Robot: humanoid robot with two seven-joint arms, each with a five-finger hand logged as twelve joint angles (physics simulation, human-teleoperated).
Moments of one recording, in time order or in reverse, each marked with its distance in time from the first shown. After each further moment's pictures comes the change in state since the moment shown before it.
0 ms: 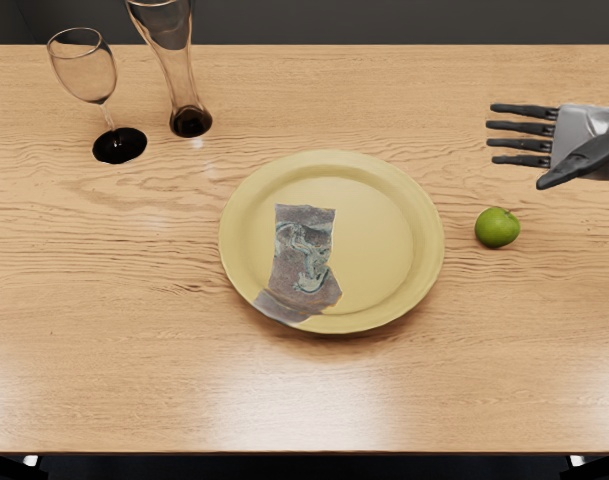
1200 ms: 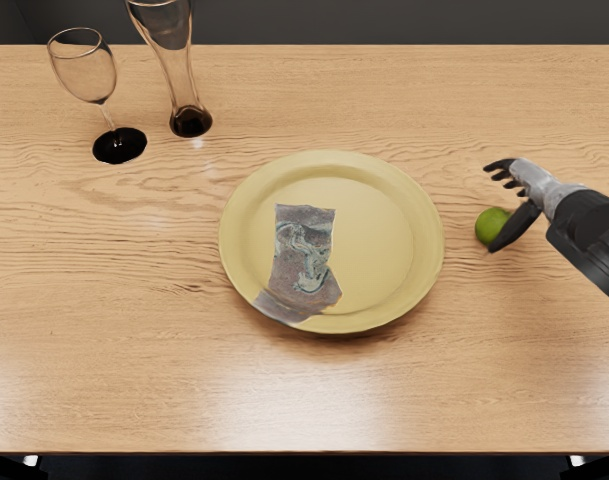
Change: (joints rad) left arm 0.000 0.000 0.000 0.000 0.000 0.000 0.000; right arm 0.032 0.160 -0.328 0.429 -1.127 -0.949 -0.117
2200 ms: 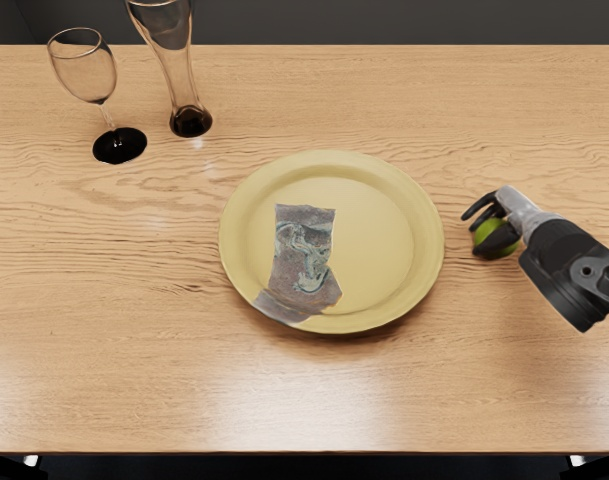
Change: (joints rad) left arm 0.000 0.000 0.000 0.000 0.000 0.000 0.000; right arm -0.063 0.099 -0.021 -0.061 -0.009 -0.094 -0.003
